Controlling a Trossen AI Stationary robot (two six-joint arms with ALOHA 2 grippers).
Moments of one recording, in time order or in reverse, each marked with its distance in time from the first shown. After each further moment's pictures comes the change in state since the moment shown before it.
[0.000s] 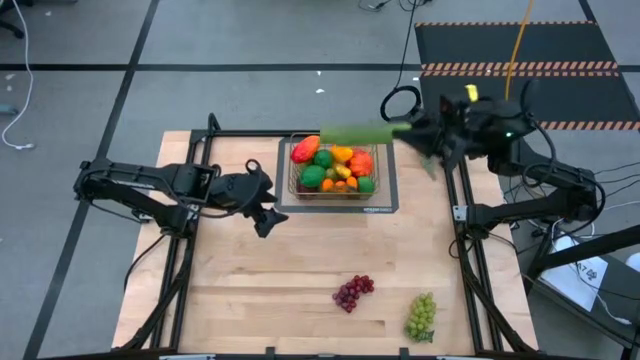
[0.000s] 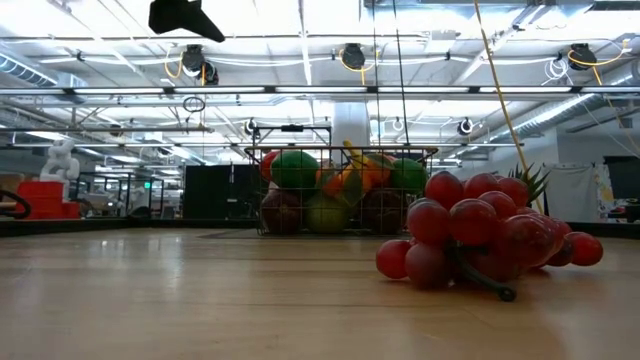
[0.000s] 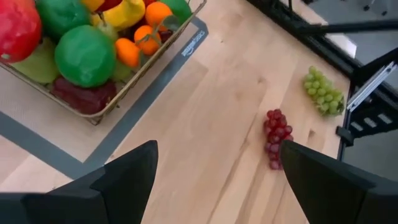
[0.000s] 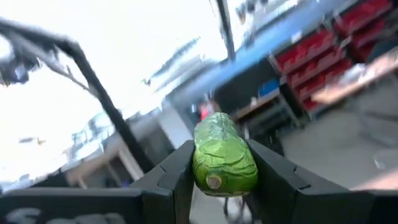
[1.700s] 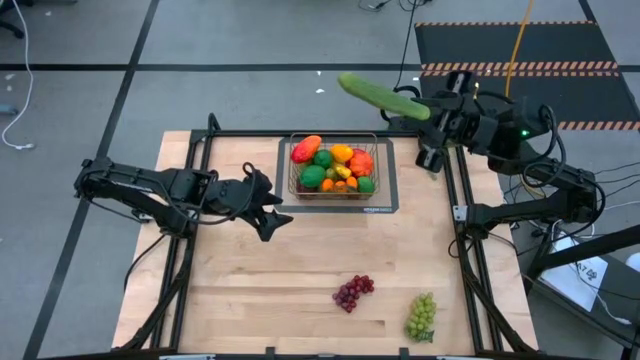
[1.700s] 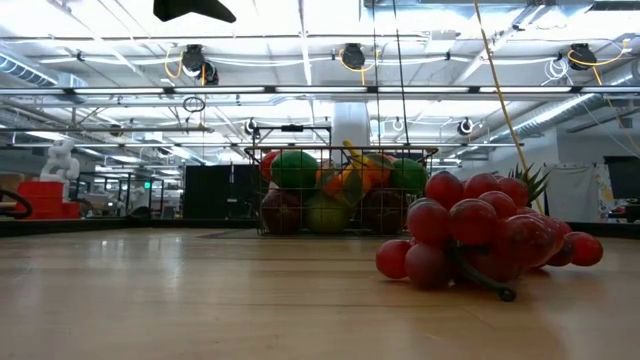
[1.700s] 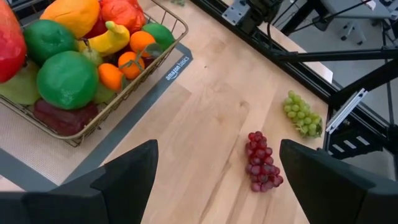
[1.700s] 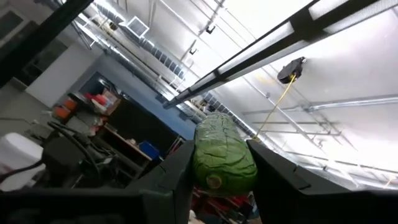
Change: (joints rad) left arm -0.064 0.000 0.000 0.104 -0.093 -0.038; right arm -0.040 -0.002 0.000 0.224 0.014 -1.247
